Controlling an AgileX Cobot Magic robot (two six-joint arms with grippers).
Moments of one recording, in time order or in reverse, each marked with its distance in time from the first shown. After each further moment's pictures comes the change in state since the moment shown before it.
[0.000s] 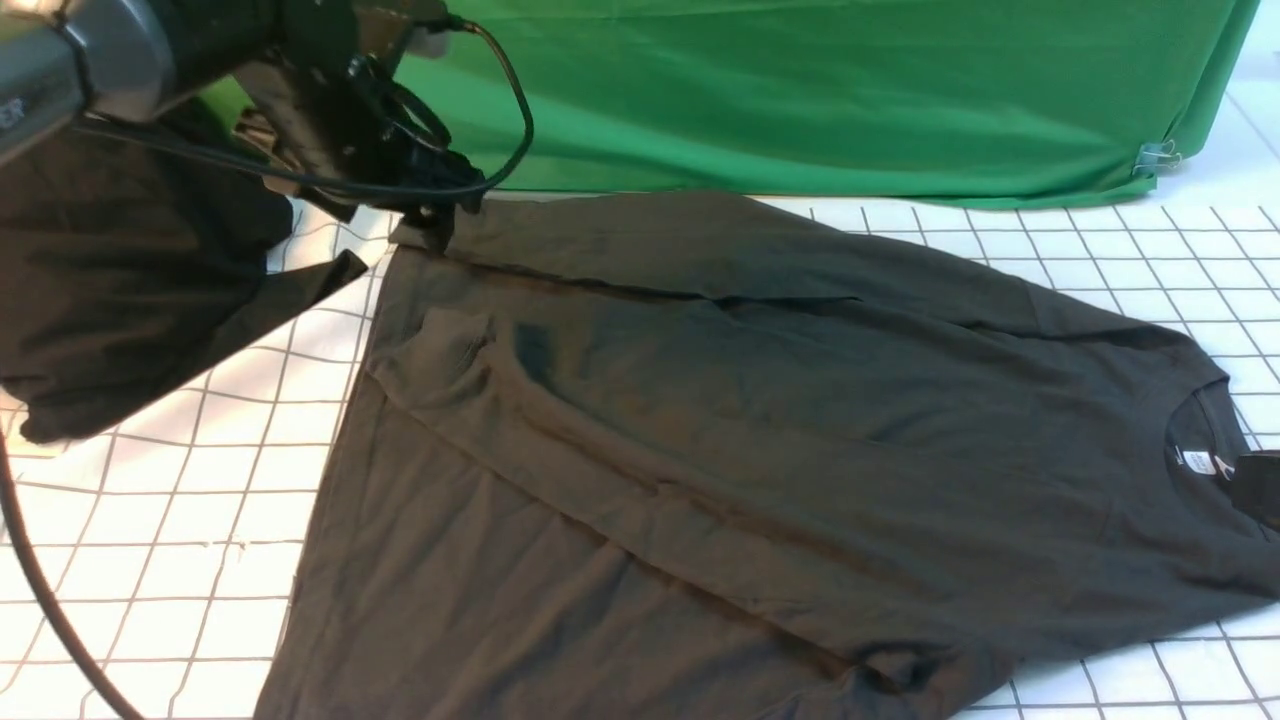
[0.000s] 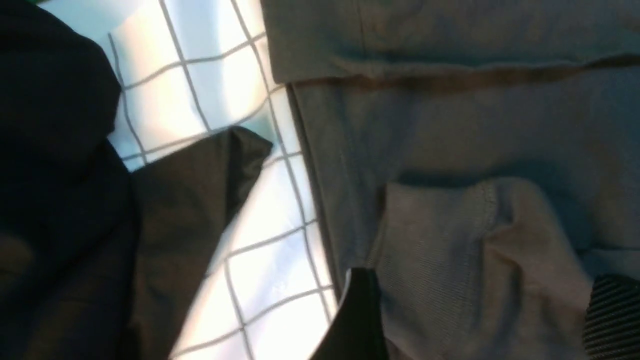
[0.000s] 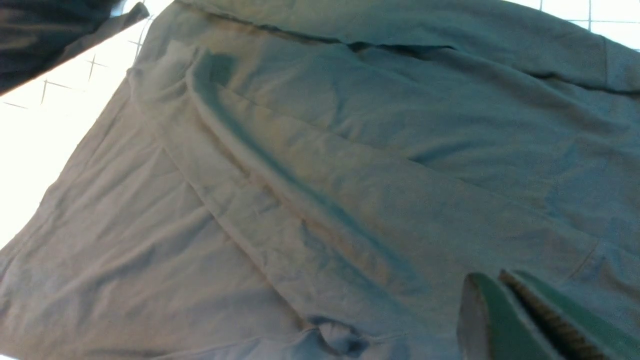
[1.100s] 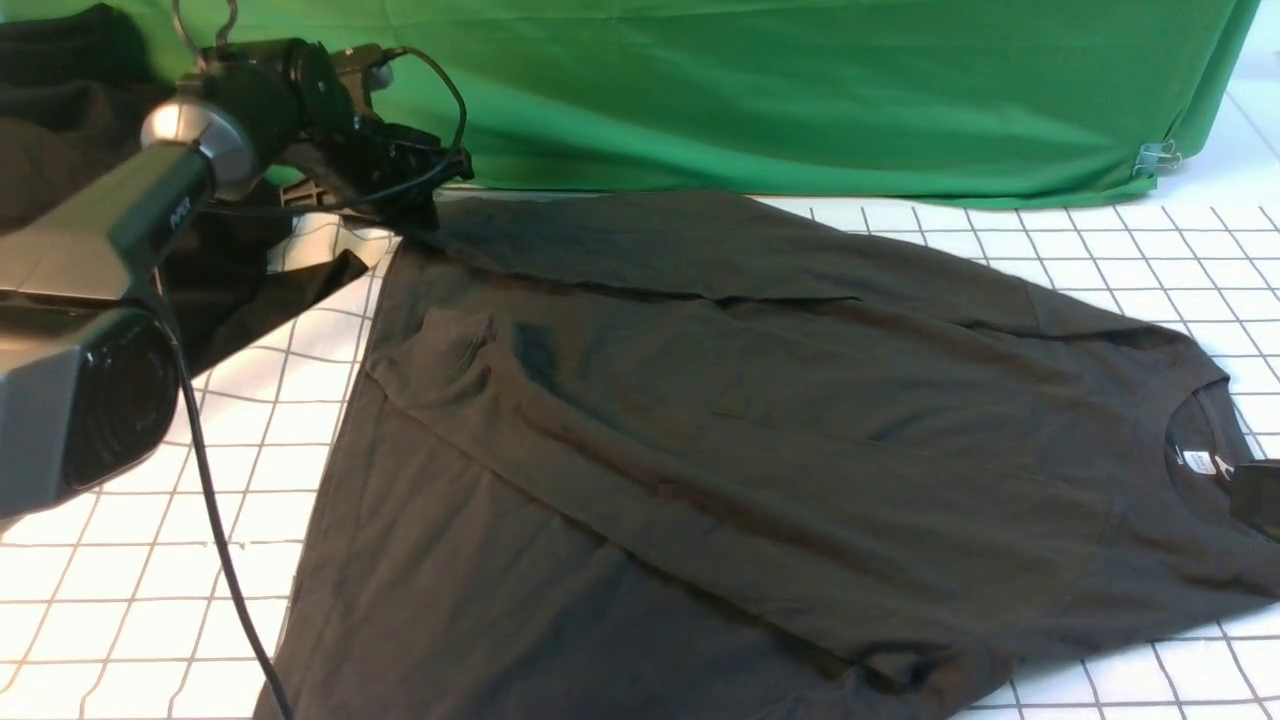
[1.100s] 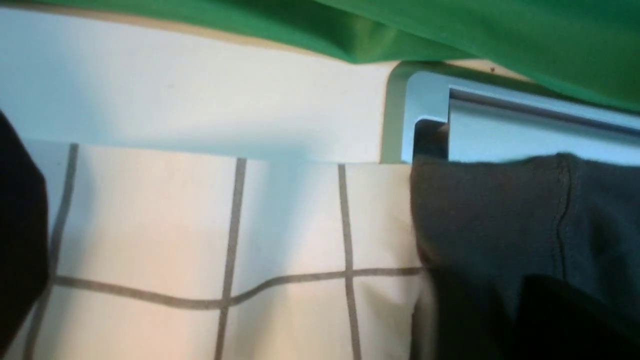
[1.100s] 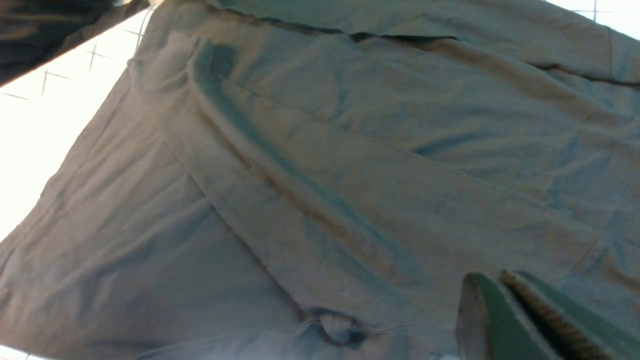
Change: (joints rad) right arm 0.000 0.000 0.000 0.000 0.017 -0.001; left arm 0.166 0.574 -0.581 -0.285 -0.112 -0.119
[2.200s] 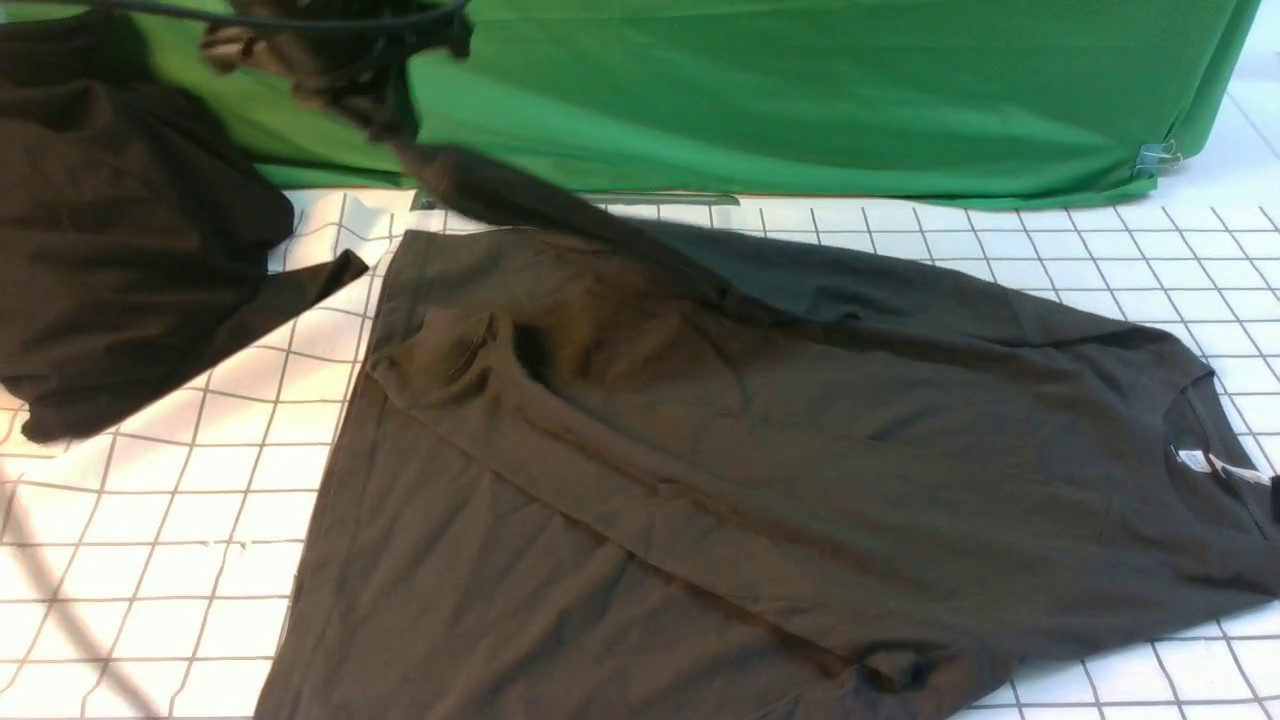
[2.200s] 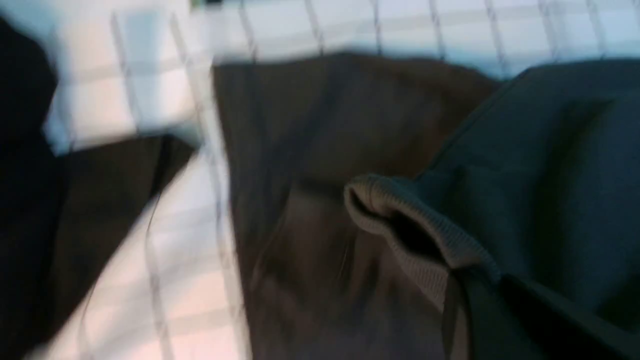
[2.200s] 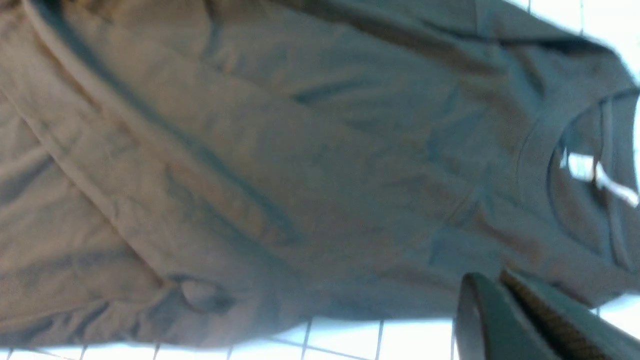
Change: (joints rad) right arm 0.000 0.114 -0.008 -0.299 -0.003 0.134; left arm -0.097 -0.614 0.353 0.048 0.435 0.056
